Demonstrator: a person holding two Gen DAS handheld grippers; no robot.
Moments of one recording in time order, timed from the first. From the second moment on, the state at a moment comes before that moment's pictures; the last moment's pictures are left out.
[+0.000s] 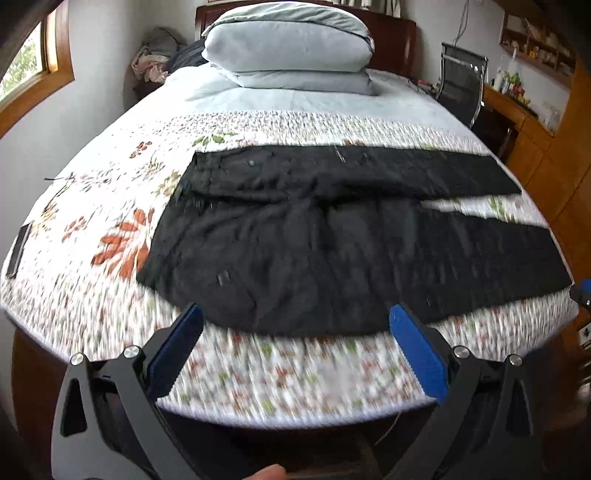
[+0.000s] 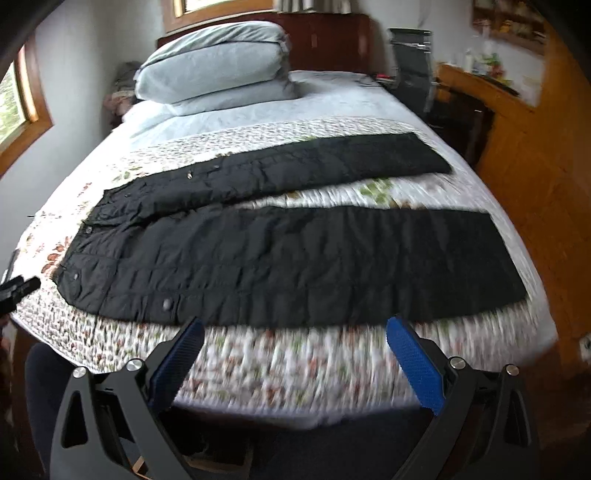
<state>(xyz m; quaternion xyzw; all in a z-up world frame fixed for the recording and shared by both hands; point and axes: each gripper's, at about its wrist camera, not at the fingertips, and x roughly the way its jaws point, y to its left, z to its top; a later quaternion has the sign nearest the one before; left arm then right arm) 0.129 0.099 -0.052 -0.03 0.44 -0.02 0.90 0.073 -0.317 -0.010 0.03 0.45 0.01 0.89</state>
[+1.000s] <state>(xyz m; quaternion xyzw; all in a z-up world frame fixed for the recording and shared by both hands) 0.322 0.268 -0.134 -0.09 0.57 -0.02 0.82 0.222 -0.470 -0.084 0.16 0.57 0.03 0.81</state>
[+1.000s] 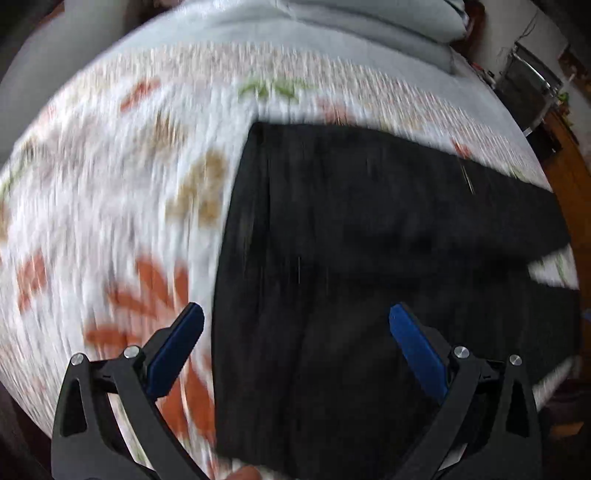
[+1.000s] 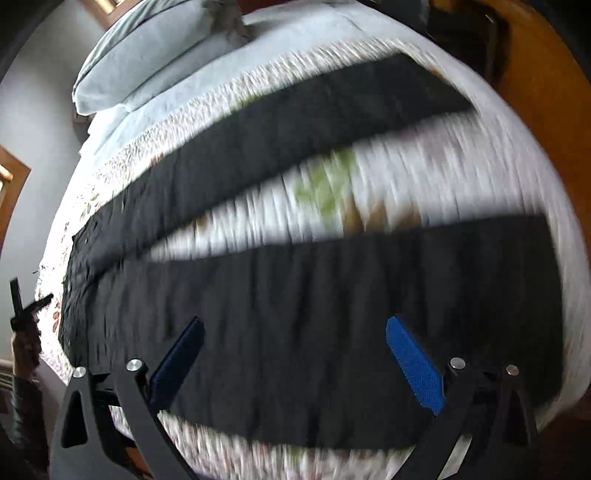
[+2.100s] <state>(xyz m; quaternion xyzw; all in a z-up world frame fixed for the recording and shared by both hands) 0.268 0.271 -0.192 -0.17 0.59 0.03 0.79 0.063 -0.660 -0.155 0.51 0.41 -0.04 0.75</state>
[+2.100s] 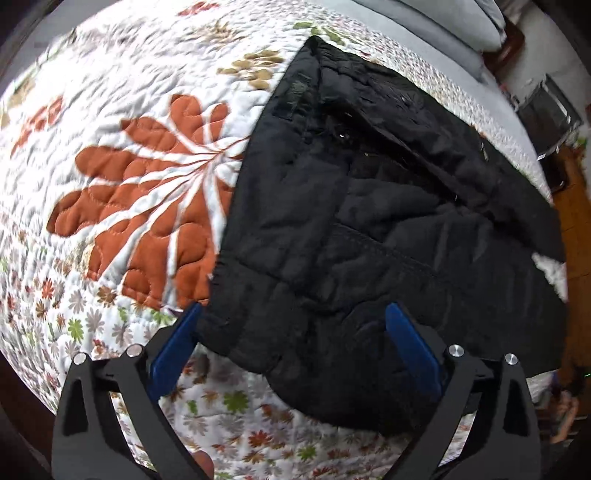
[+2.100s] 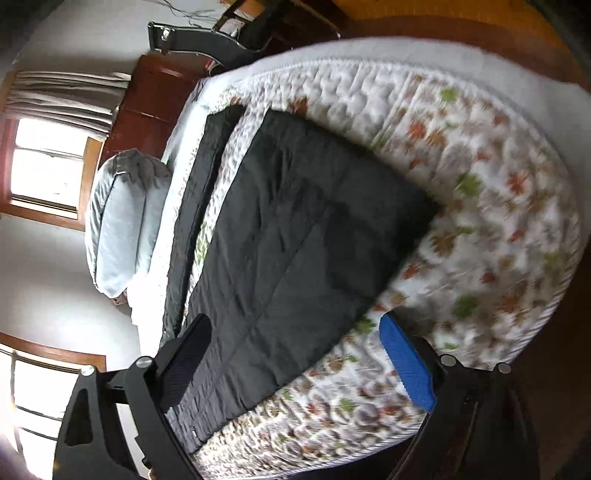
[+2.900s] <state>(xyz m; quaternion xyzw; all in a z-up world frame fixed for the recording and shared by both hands) 0.213 0.300 -0.180 -0.21 0.59 0.02 0.78 0.051 -0.662 -0.157 0.48 0.39 -0.02 0.78</state>
